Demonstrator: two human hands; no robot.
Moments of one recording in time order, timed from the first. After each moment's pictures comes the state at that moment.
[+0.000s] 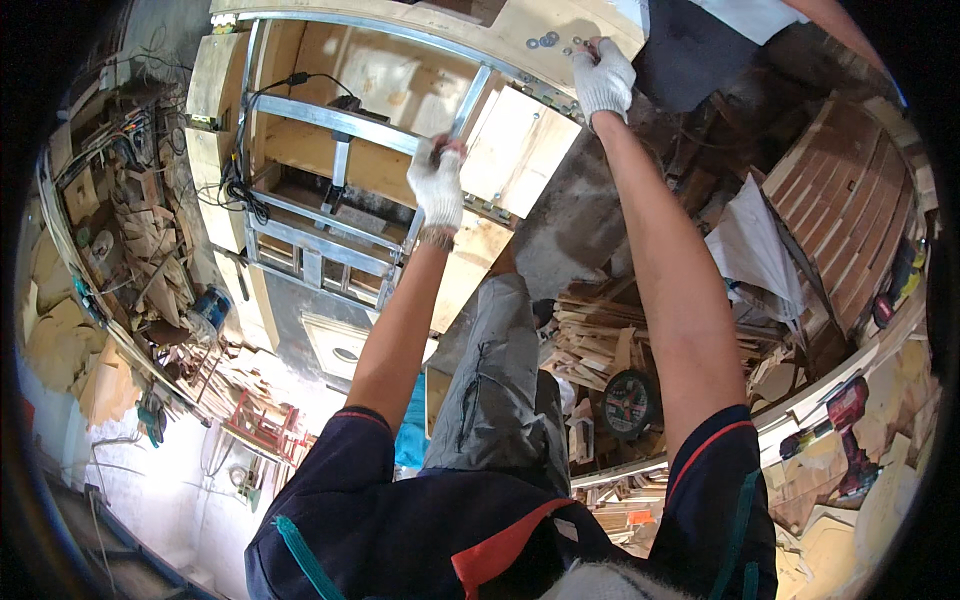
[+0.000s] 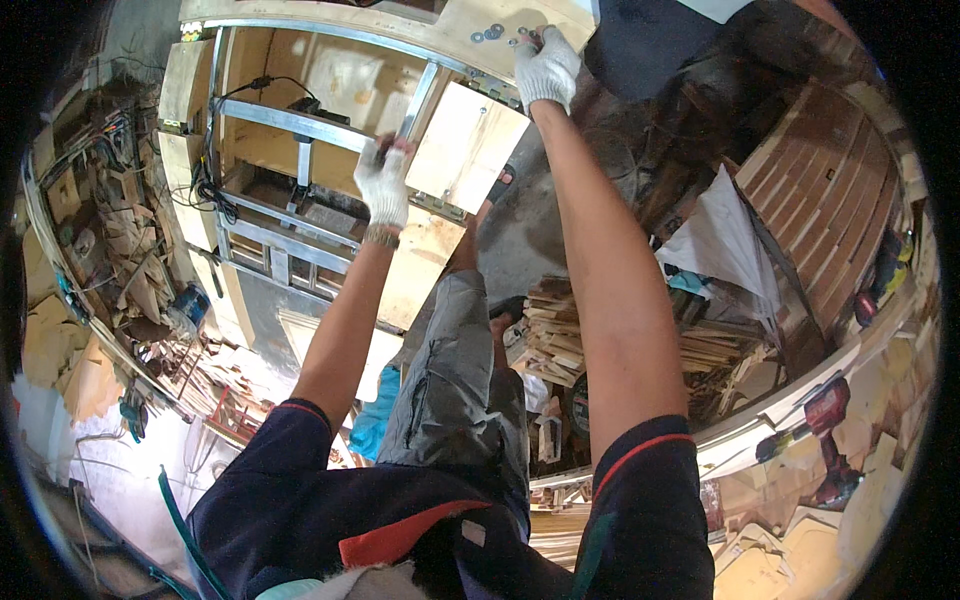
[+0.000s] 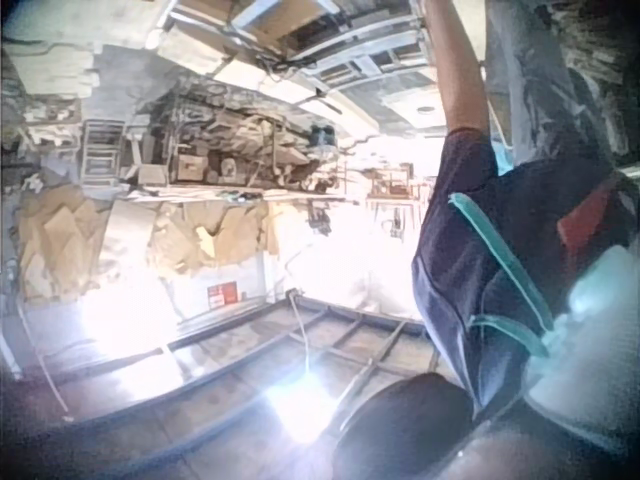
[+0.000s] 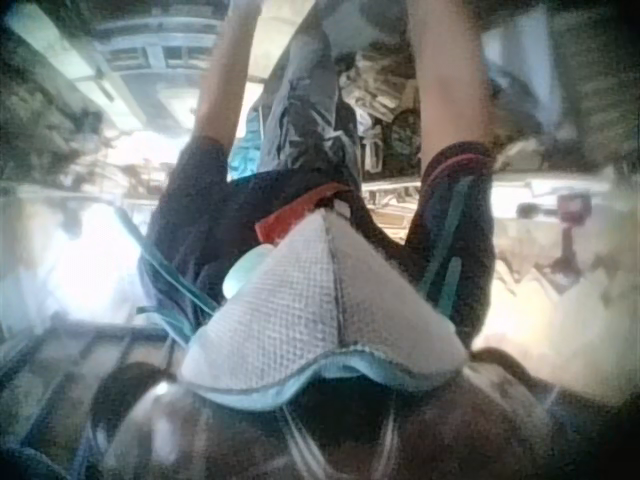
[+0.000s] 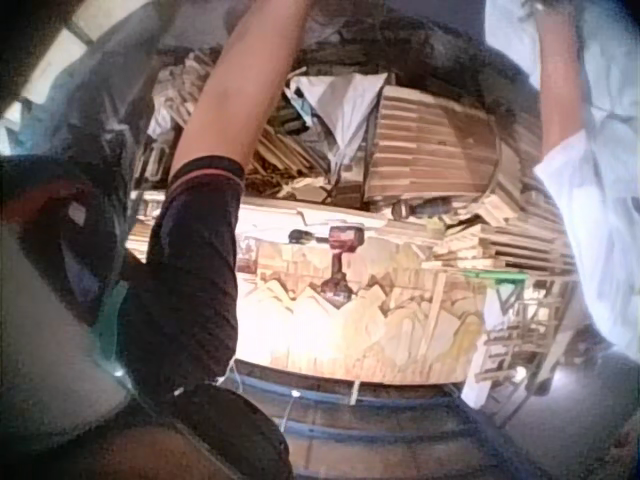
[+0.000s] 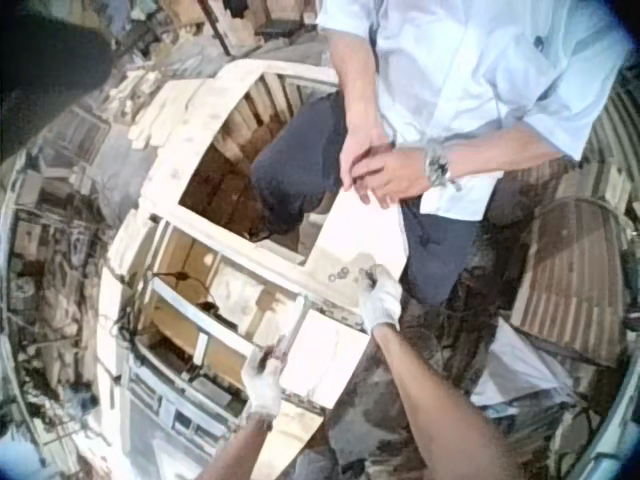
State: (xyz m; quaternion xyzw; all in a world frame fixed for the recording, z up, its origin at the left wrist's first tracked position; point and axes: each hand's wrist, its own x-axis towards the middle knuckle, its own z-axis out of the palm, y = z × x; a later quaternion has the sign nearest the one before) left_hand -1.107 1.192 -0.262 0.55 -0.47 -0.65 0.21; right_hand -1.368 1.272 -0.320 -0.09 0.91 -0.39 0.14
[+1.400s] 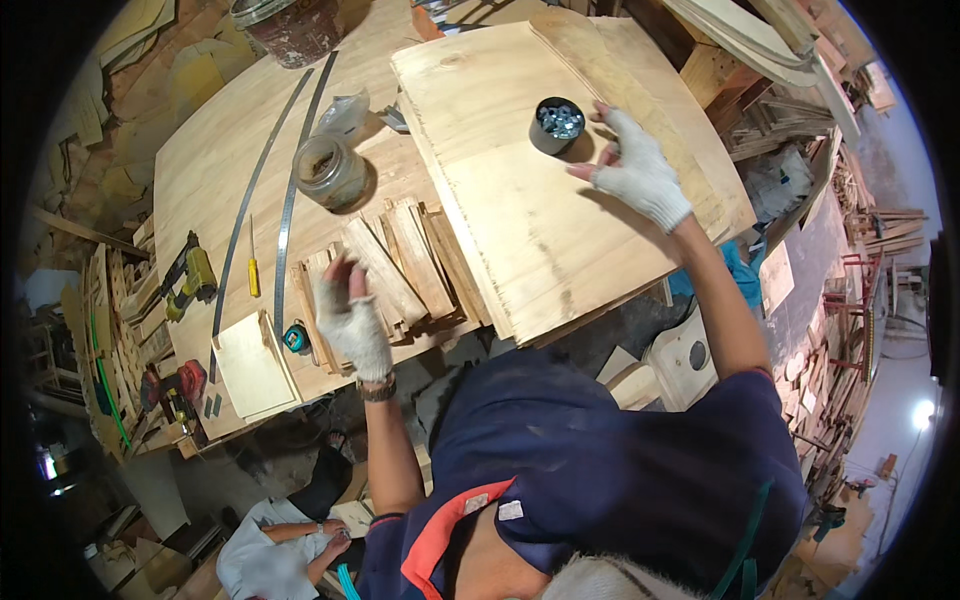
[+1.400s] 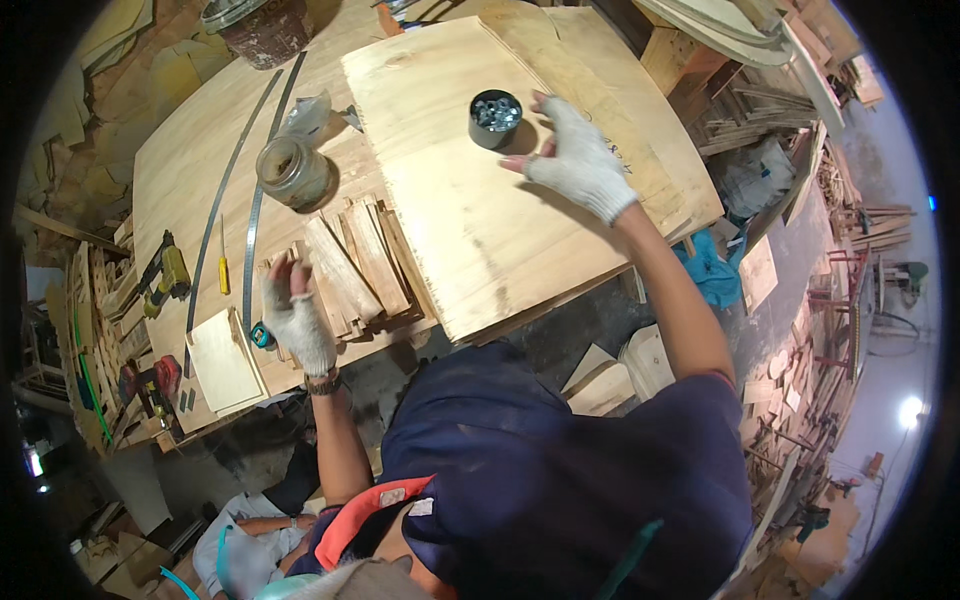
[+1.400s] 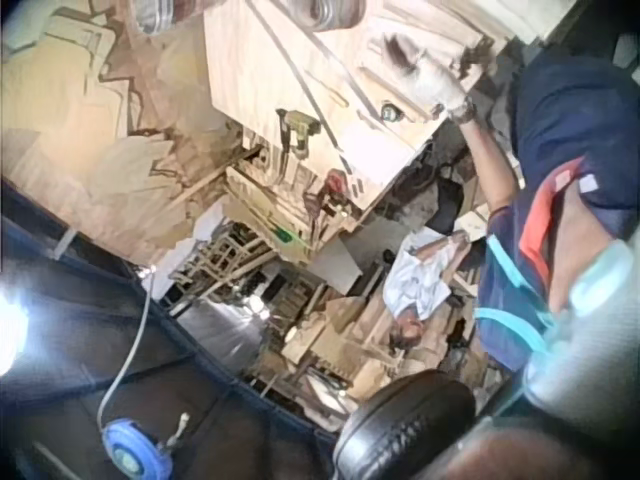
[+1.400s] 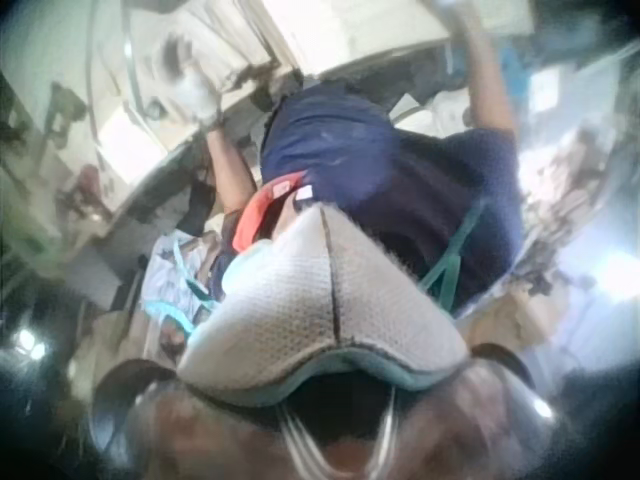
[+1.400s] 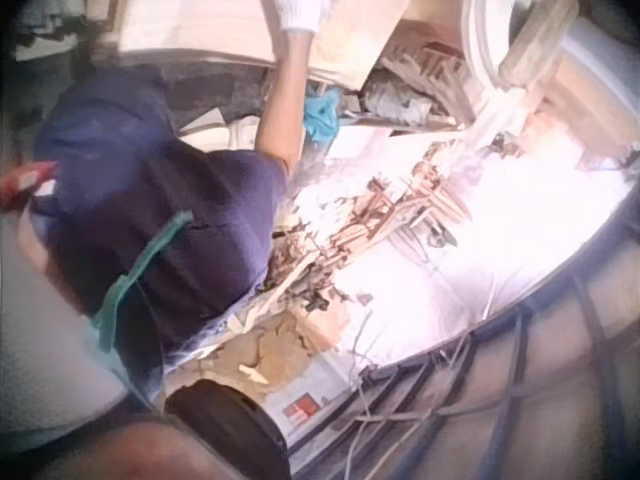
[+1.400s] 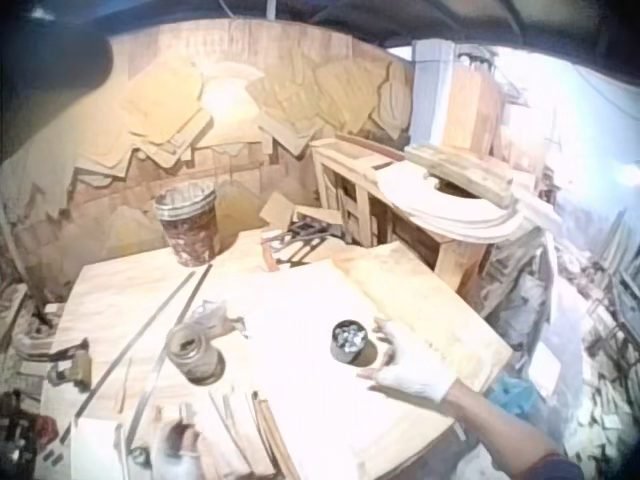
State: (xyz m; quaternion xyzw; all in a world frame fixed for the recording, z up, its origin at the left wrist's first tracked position) left_hand -0.839 1.858 0.231 -0.42 -0.54 -0.66 -0.31; right_hand -0.472 1.928 0.343 0.69 0.63 -0.22 -0.27
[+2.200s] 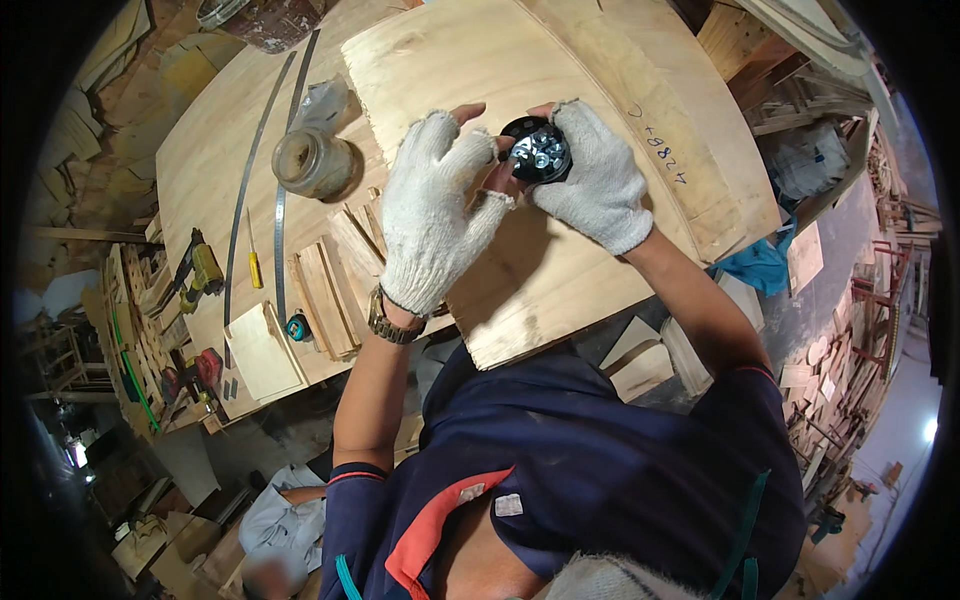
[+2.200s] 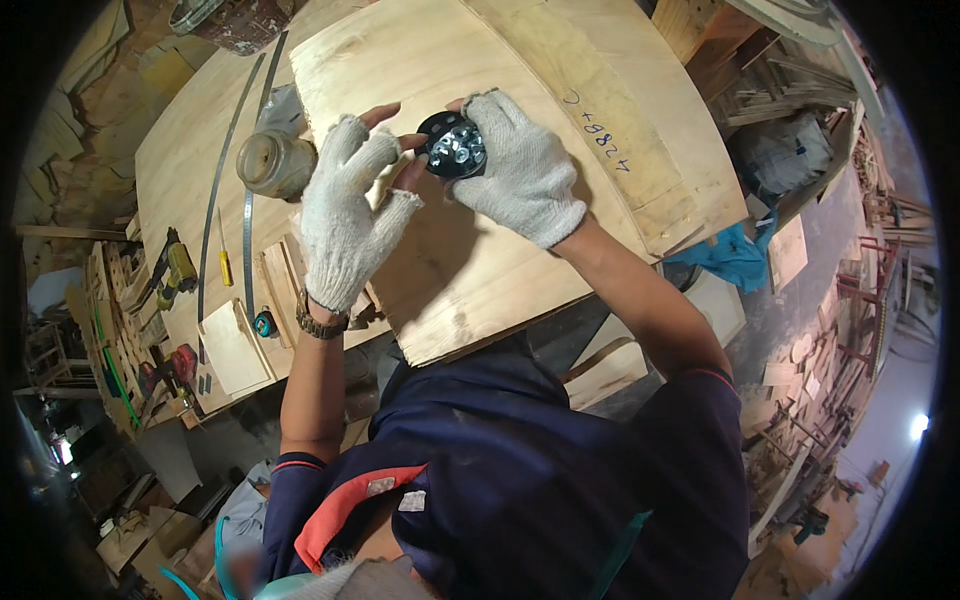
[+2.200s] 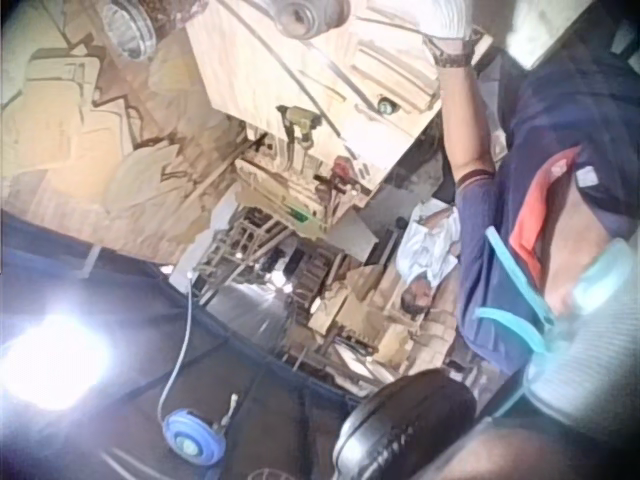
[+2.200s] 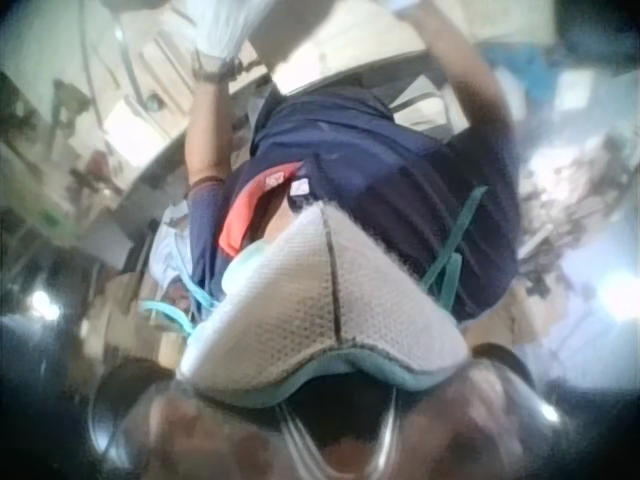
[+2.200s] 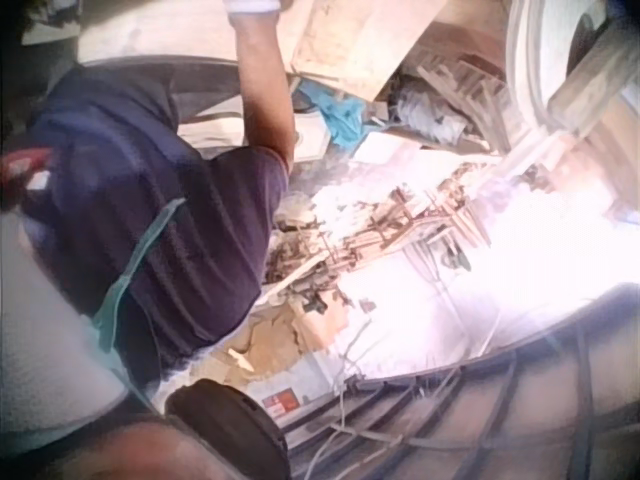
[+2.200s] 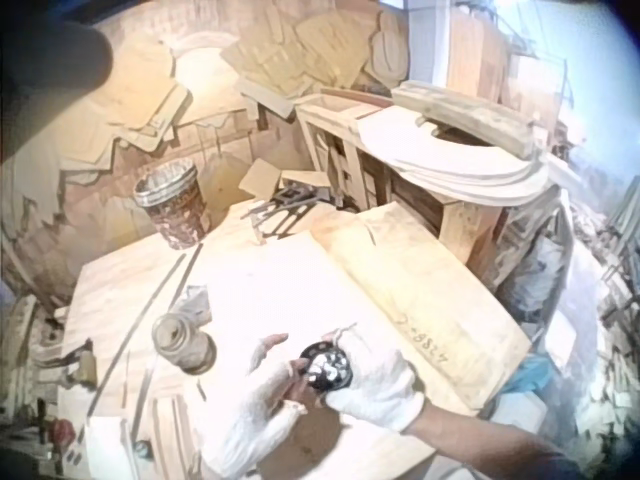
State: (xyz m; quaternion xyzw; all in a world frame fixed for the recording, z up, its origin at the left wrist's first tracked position) left_hand -0.683 1.950 0.350 -0.83 -0.42 -0.33 -0.18; right_hand -0.480 1.935 0.313 0.56 0.72 -0.14 -0.39
